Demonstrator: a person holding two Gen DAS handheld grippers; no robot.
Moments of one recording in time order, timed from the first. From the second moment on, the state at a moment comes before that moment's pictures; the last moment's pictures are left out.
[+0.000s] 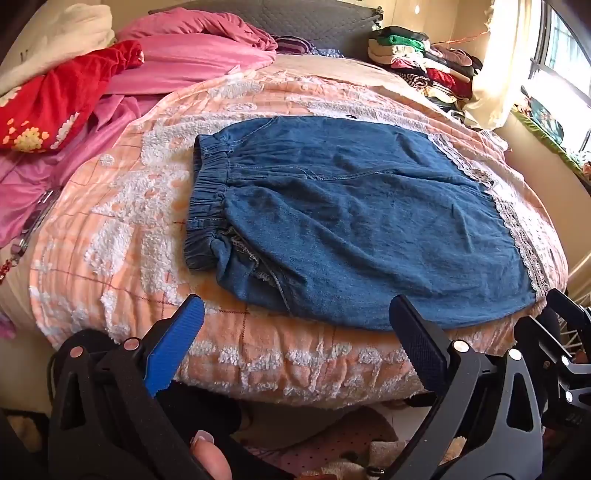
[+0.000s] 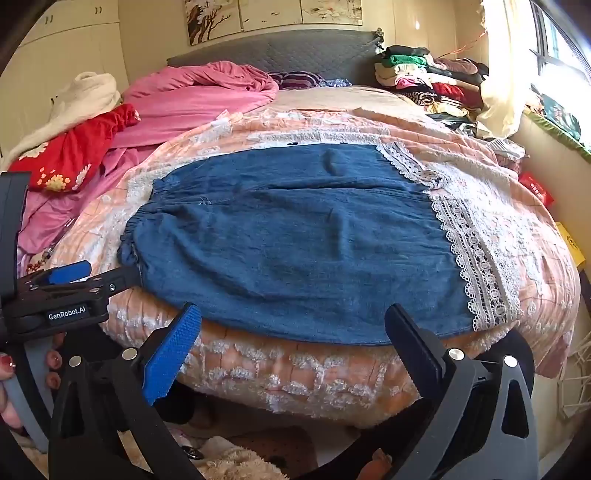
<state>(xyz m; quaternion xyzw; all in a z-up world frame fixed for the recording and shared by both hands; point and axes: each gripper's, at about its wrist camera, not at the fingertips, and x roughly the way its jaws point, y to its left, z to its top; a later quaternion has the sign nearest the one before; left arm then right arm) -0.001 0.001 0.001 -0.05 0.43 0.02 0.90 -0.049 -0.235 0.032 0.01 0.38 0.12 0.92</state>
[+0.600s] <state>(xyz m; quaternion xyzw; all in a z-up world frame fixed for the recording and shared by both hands) -0.004 0.002 0.009 -0.06 0.42 0.01 0.91 -0.054 -0.234 0.039 0.01 0.38 0.13 0.92</state>
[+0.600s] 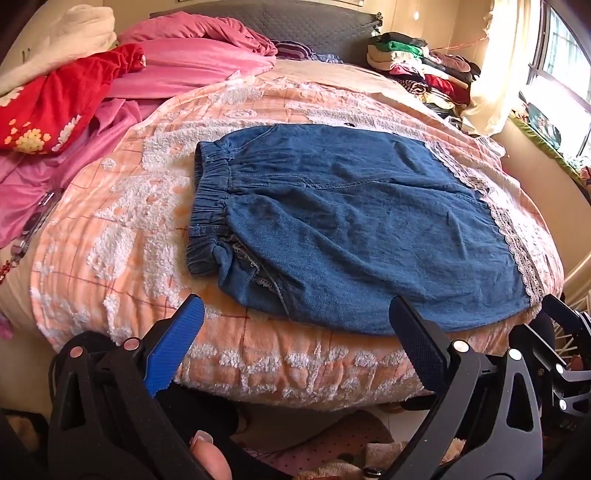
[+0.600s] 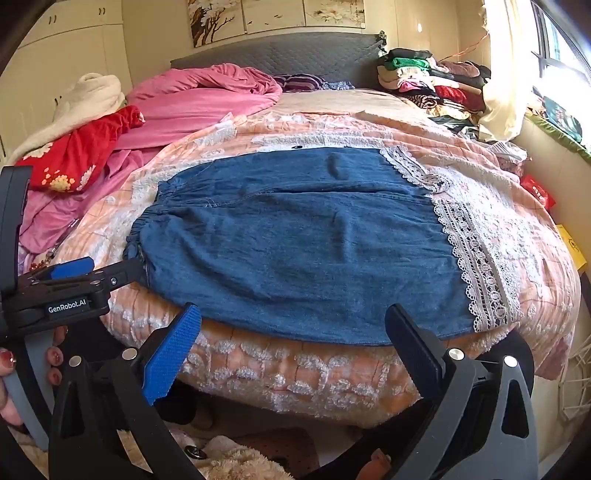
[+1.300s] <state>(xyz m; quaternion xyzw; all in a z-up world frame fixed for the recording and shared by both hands) -0.002 -0.001 0.013 -0.05 0.42 0.01 0.91 -0.055 -0.232 0.041 0.01 0.38 0.12 0.92</state>
